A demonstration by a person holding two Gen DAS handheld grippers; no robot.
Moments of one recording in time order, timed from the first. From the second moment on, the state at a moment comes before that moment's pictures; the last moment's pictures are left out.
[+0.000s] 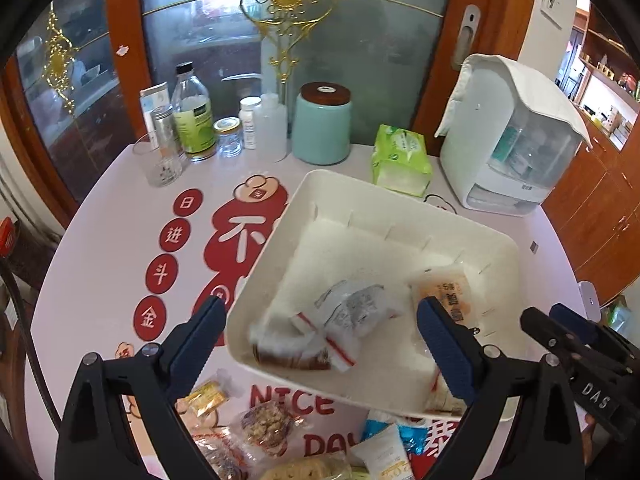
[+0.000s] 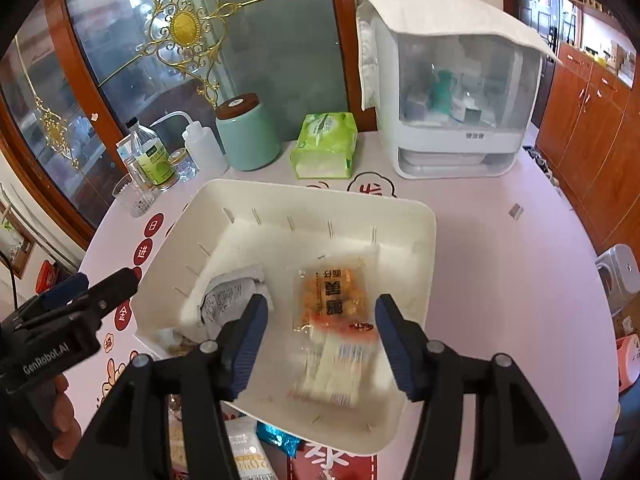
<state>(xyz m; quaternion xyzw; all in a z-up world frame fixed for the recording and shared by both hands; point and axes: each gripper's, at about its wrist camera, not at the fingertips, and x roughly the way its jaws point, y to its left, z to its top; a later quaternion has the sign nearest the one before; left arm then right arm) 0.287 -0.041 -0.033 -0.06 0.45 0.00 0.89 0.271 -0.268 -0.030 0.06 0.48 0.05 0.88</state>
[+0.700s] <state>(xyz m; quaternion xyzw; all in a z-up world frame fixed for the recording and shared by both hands) 0.214 -0.001 0.002 -0.02 0.42 -0.02 0.91 0.205 -0.240 -0.018 0.06 0.49 0.06 0.87</state>
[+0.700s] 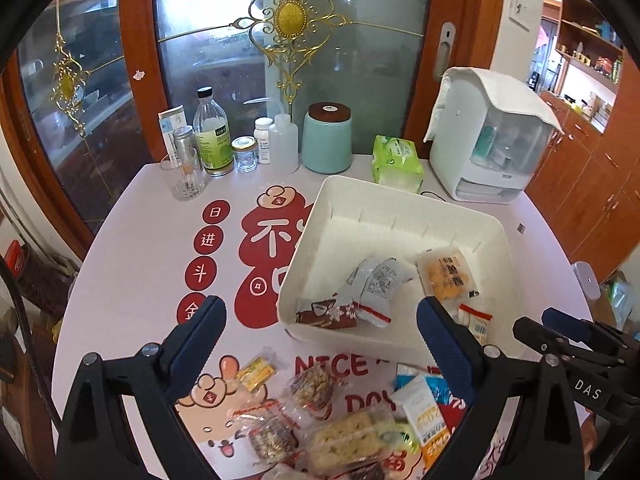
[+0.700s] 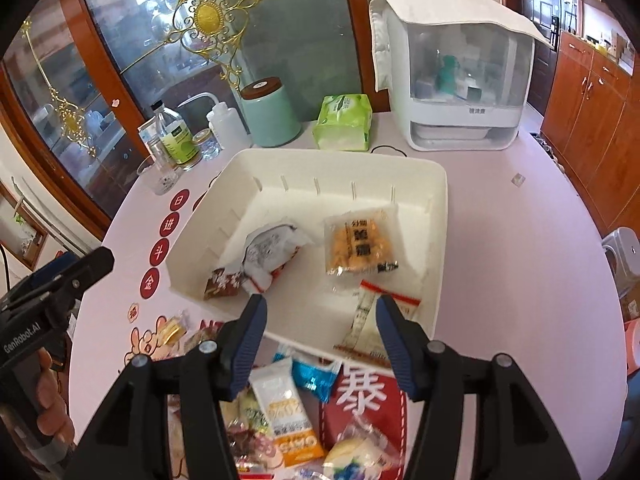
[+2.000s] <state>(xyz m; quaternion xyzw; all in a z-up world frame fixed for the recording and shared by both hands) 0.069 0.025 -0.161 0.06 0.51 -0.09 0.85 0.017 -0.244 -0.147 0.08 0.61 0.03 0.79</state>
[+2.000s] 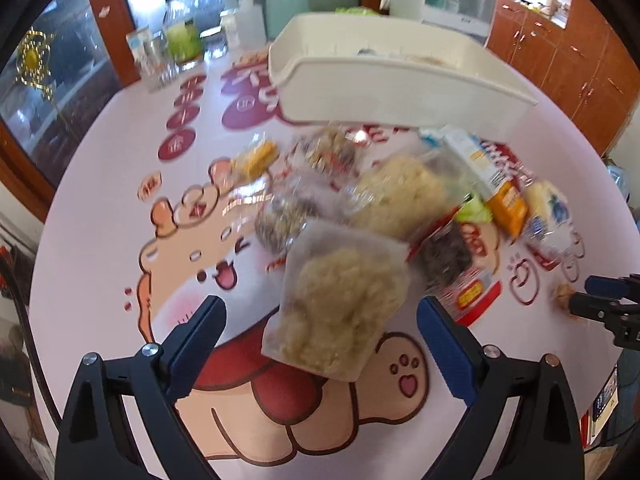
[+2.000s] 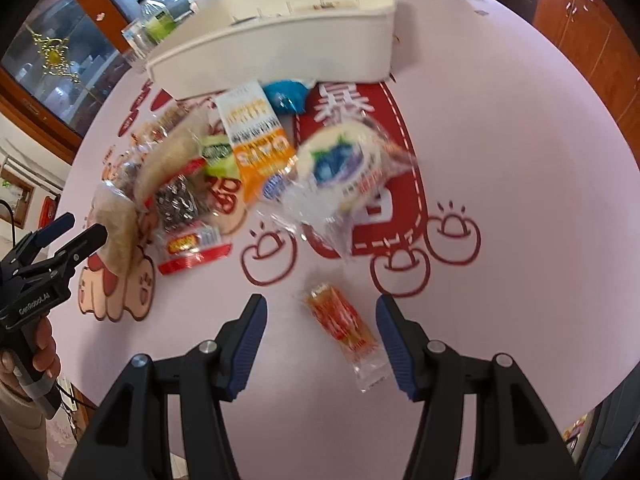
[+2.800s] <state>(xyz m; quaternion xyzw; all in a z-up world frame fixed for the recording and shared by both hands) 0.079 0.024 -0.203 0.04 0.54 -0.08 0.84 0.004 -0.231 -0.165 0.01 0.60 0.03 0.80</state>
